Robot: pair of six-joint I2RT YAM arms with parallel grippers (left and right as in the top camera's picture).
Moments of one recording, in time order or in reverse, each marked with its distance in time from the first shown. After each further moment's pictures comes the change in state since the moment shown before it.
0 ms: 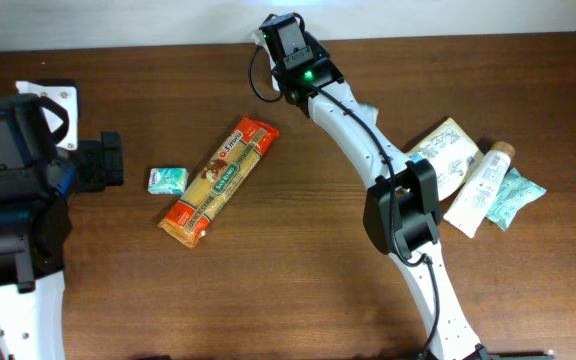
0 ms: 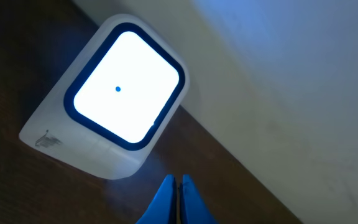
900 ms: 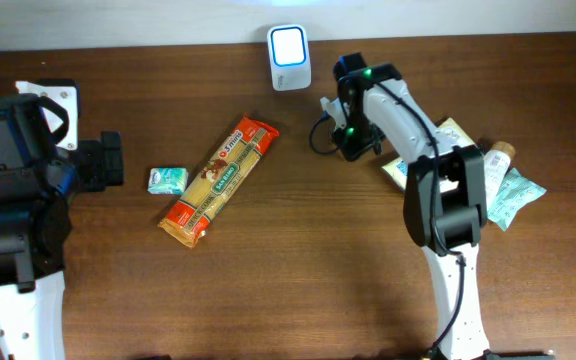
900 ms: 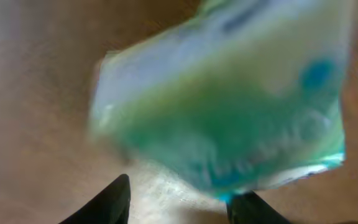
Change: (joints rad) left arm 0.000 0.000 0.000 0.000 0.000 0.000; right arm -0.195 -0.142 -0.389 -0.573 -0.414 0.168
